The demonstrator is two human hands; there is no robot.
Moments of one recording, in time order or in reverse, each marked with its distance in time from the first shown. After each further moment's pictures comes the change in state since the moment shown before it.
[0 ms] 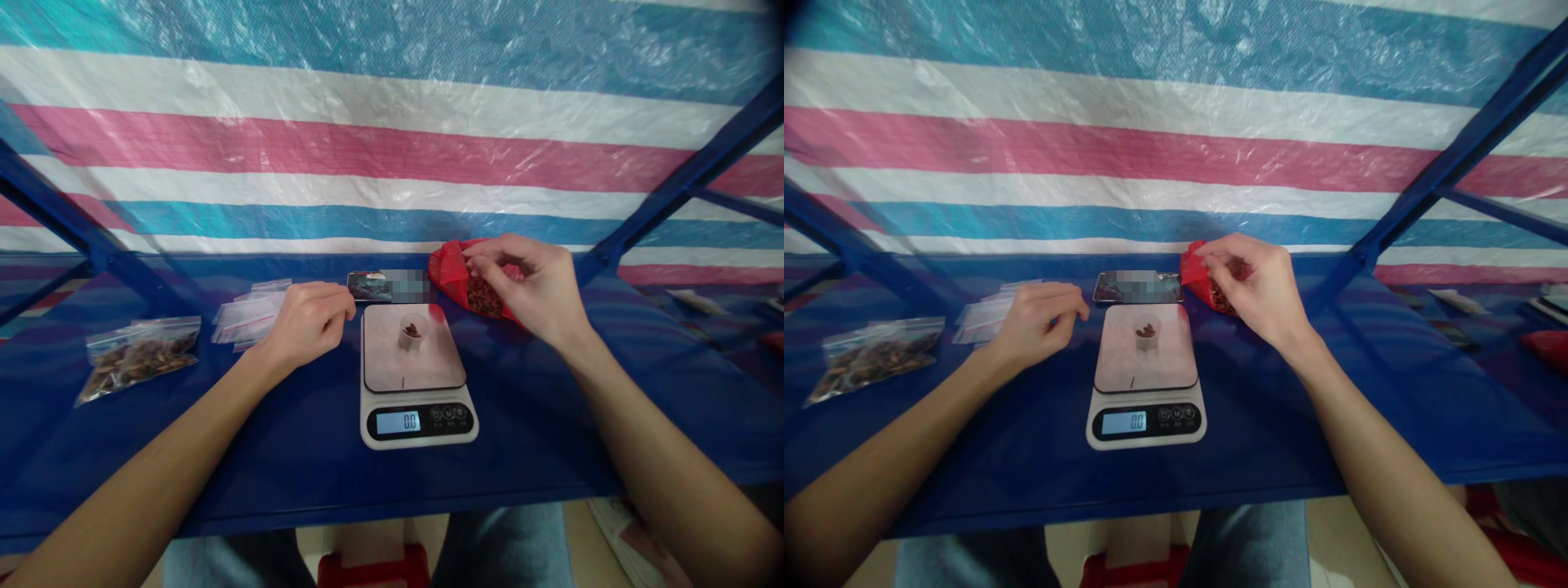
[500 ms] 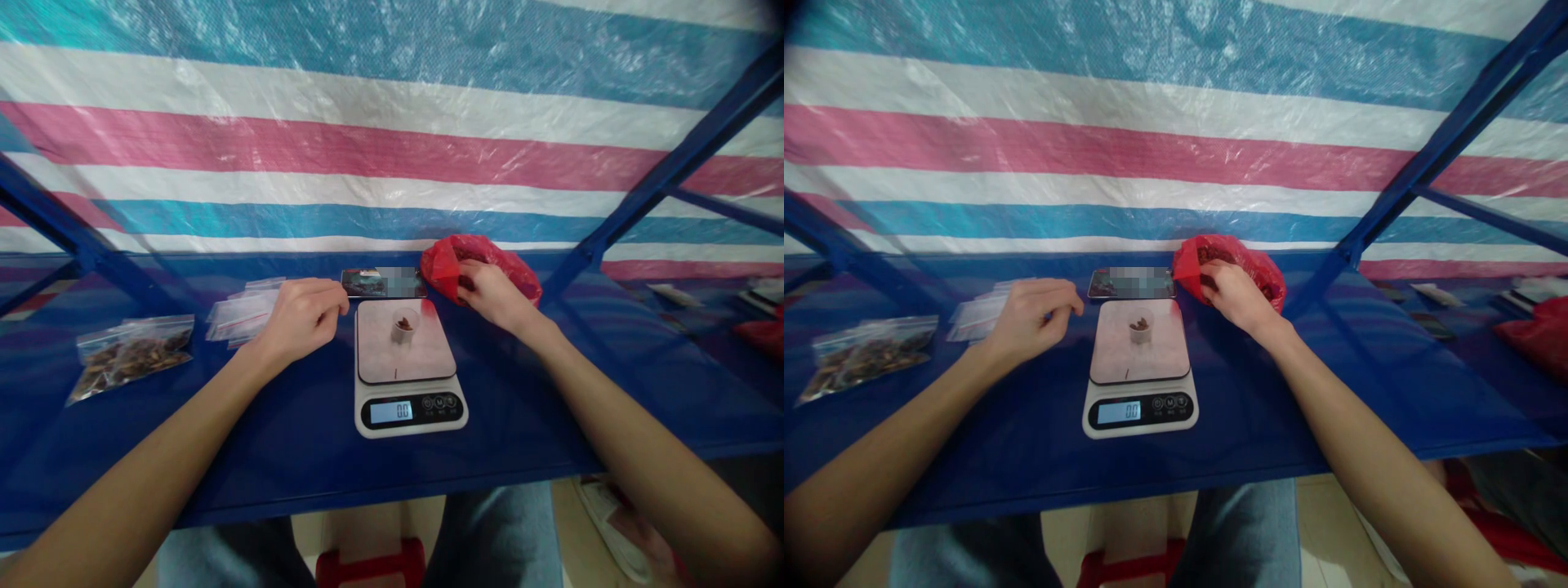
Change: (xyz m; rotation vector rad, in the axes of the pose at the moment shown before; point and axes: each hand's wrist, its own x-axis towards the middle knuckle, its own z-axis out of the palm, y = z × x) left_hand 0.003 0.001 -0.001 0.010 0.007 0.011; right_hand -0.008 0.074 0.025 -0.277 -0.413 -0.009
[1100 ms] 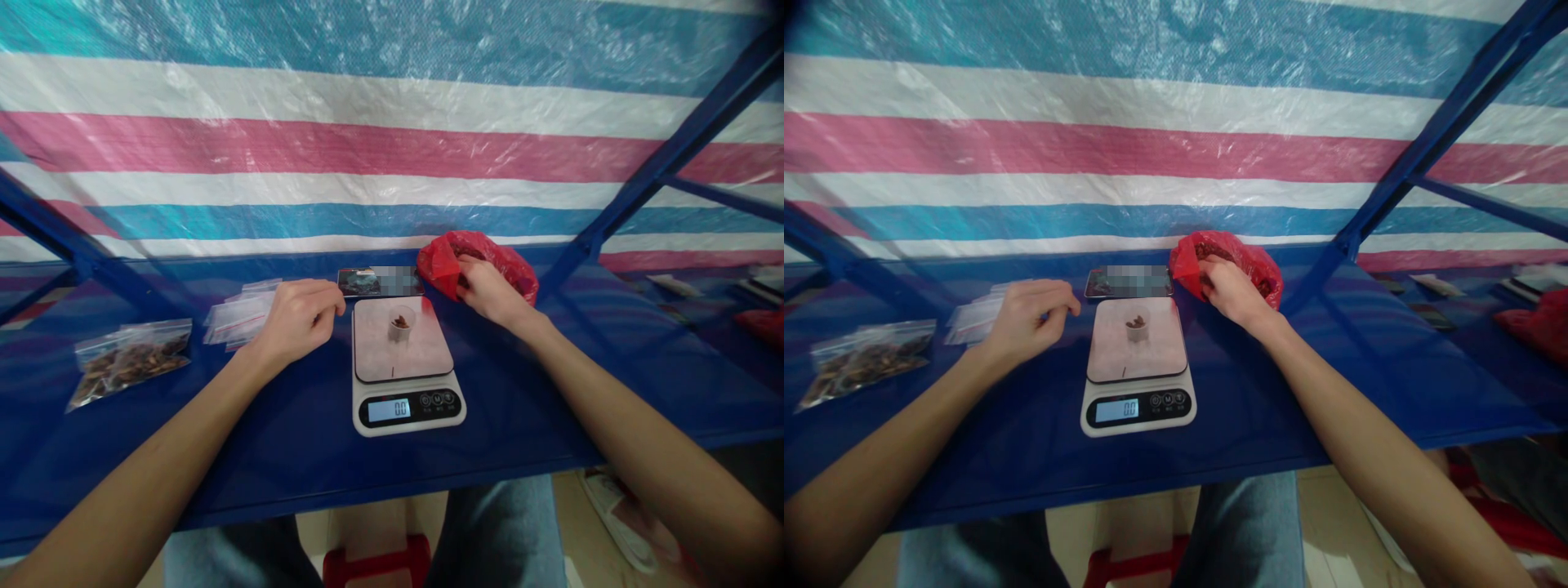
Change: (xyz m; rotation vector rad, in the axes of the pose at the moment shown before) left_hand -0.001 0.001 0.000 0.003 -0.019 -0.019; right_hand 0.000 0.012 0.009 -0.022 0.029 -0.056
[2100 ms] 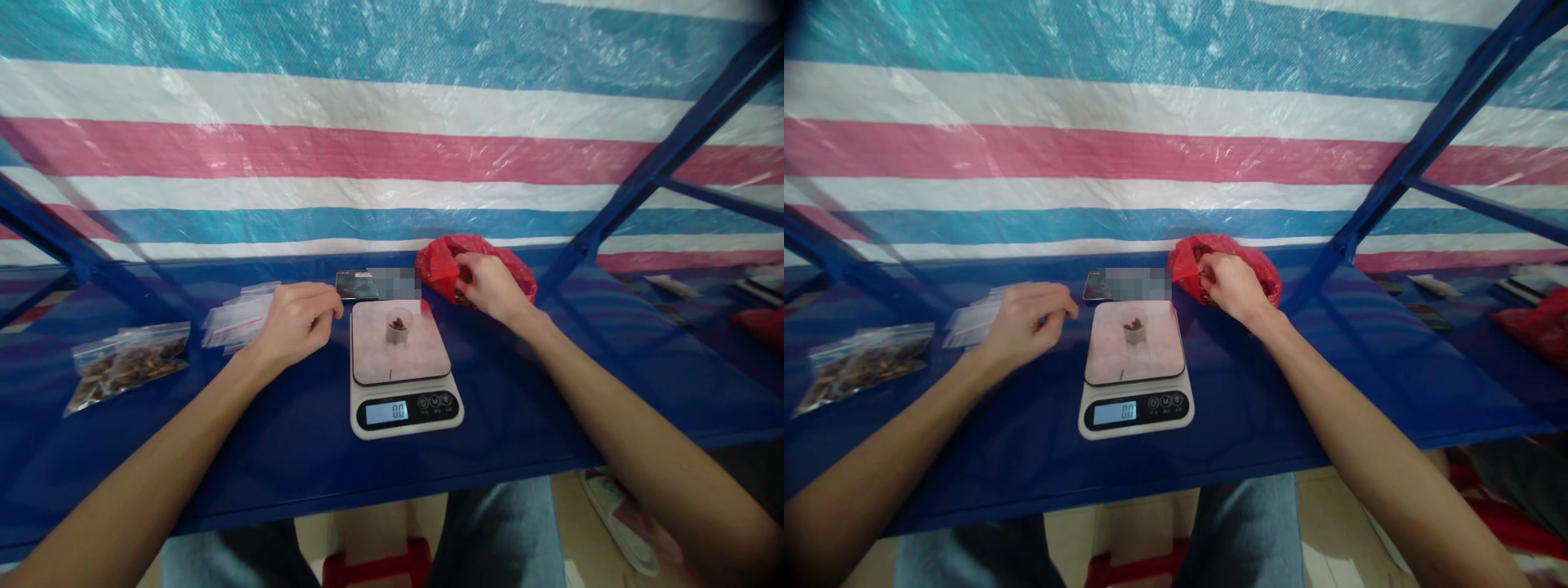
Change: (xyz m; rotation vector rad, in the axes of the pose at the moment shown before) left_hand 0.000 0.001 0.000 0.012 -0.011 0.000; right_hand 0.002 -0.013 -0.014 -0.069 0.061 0.187
